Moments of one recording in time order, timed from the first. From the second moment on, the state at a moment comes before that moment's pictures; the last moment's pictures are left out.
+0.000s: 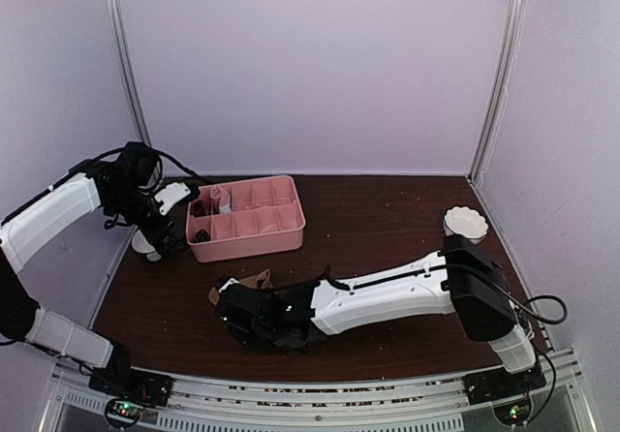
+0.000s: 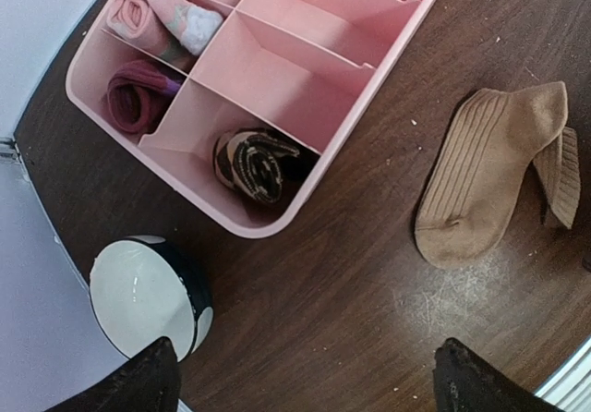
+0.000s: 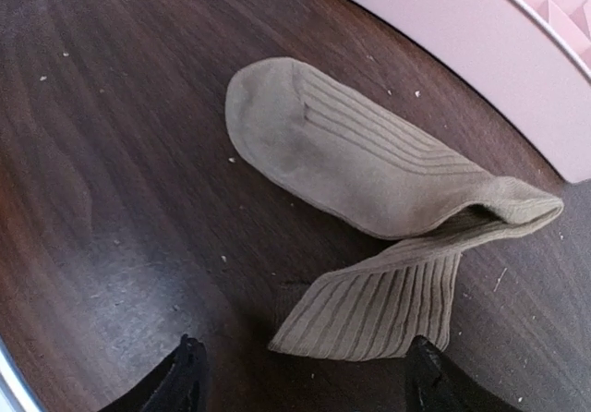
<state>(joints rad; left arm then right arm) -0.27 1.31 1.17 -0.95 0.07 0.53 1.38 2.25 1.74 -0.43 0.48 0.32</state>
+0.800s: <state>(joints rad) -0.36 1.45 1.01 -0.91 0.28 0.73 1.30 1.94 1.36 -0.19 0.43 0.53</state>
